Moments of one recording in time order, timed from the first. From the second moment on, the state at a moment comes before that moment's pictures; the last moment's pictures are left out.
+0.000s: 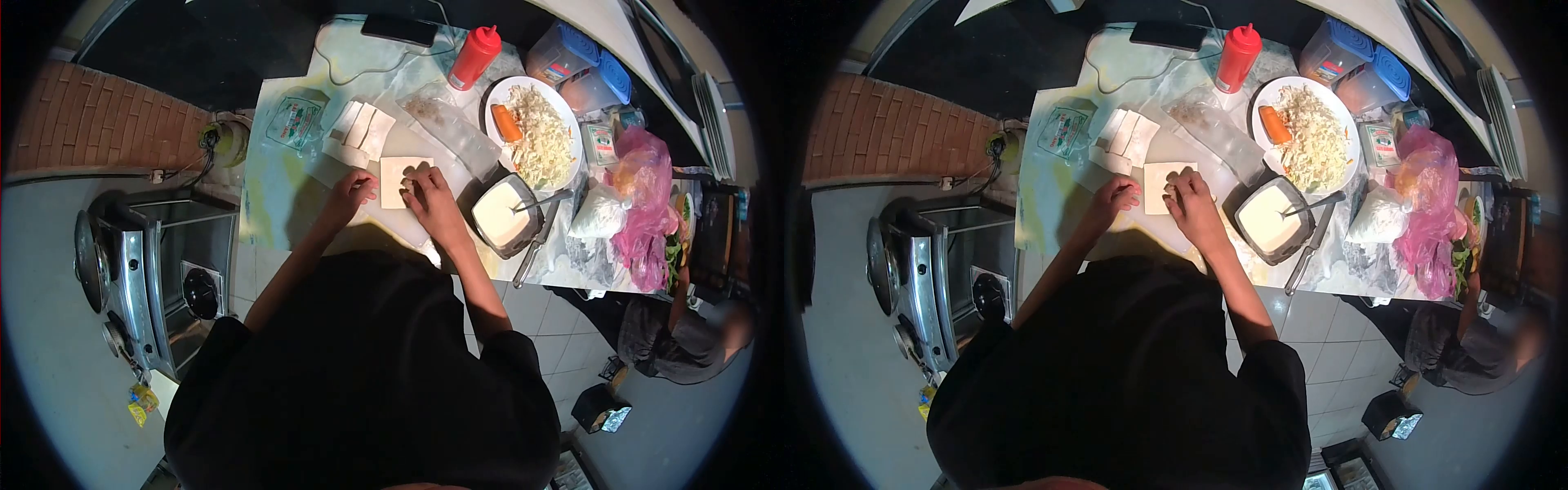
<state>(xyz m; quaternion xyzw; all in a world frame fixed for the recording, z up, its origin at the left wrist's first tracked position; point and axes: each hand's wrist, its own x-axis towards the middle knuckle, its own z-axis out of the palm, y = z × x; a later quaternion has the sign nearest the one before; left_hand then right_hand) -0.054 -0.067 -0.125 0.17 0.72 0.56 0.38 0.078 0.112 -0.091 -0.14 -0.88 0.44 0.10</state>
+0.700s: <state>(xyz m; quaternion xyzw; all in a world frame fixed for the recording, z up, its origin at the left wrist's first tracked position) -0.049 -0.065 -0.137 0.34 0.78 0.49 0.19 0.078 0.122 -0.090 -0.22 -0.87 0.40 0.18</state>
